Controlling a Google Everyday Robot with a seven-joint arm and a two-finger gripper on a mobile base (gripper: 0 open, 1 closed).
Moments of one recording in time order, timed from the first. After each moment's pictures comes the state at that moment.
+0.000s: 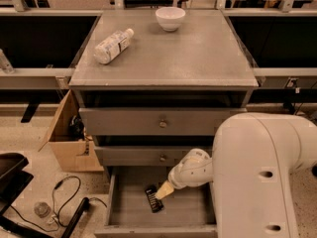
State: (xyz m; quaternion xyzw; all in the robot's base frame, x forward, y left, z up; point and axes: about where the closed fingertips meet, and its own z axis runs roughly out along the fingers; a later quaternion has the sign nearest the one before) arm 0.584 -0.067 0.348 -0.40 0.89 0.07 0.19
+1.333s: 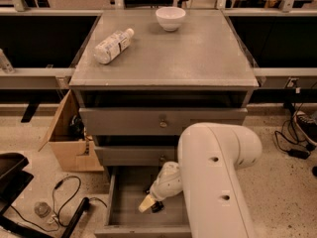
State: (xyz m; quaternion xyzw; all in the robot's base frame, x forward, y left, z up) arm 0.572 0.006 0.234 -0.38 0.91 0.09 0.13
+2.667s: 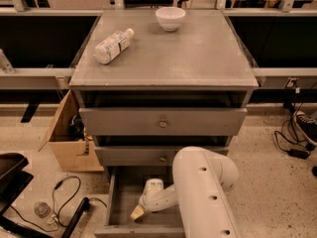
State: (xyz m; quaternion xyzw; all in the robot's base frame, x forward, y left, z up) arm 0.577 0.061 0.114 -0.39 0.91 0.06 0.15
